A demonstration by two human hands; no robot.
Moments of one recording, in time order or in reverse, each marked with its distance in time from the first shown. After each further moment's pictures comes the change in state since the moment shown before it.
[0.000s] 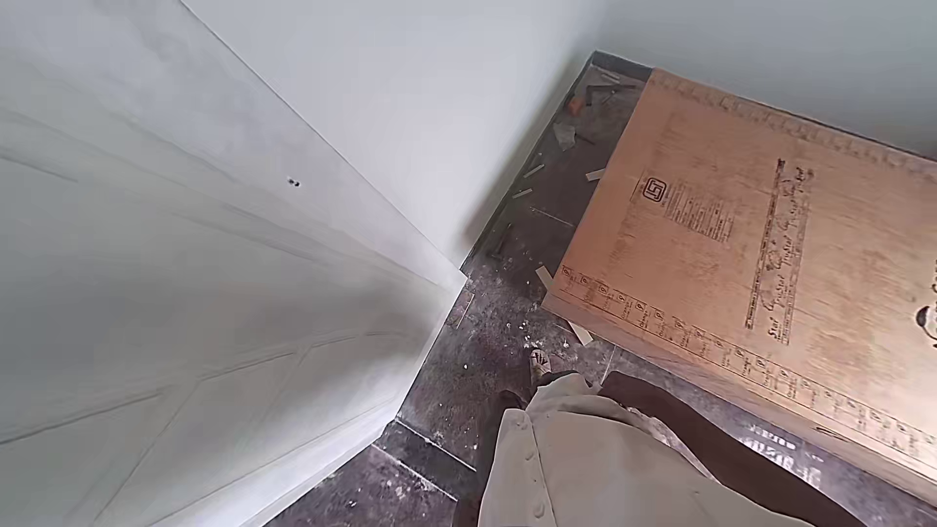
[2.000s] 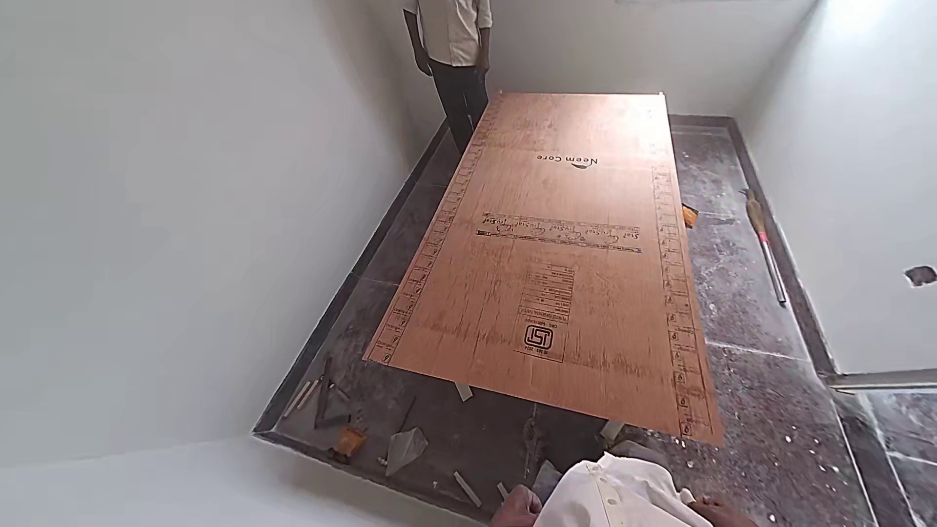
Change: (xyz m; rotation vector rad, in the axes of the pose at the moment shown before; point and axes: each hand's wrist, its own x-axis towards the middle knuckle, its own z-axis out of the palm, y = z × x) left_hand 0.555 0.852 0.232 2.085 -1.423 0.499; right_hand 0.144 -0.414 -0.270 2.157 1.068 0.311
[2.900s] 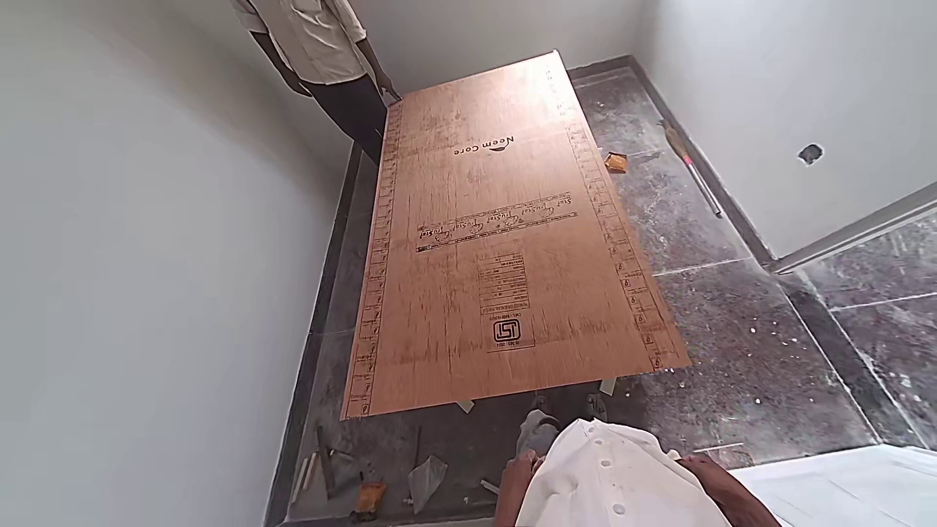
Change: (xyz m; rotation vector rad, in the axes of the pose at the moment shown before) left_hand 0.025 0.080 0.010 0.563 0.108 -0.287; right_hand 0.022 0.096 0.030 0.498 0.054 0.004
